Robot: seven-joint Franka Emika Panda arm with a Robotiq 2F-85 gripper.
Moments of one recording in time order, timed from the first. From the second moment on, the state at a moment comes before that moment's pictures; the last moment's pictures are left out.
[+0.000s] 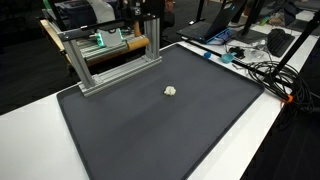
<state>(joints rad) -0.04 -0.75 0.07 -2.74 -0.05 2.18 0.22</state>
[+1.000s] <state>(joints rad) 0.00 -0.76 0.03 -2.74 -0.03 2.18 0.10</state>
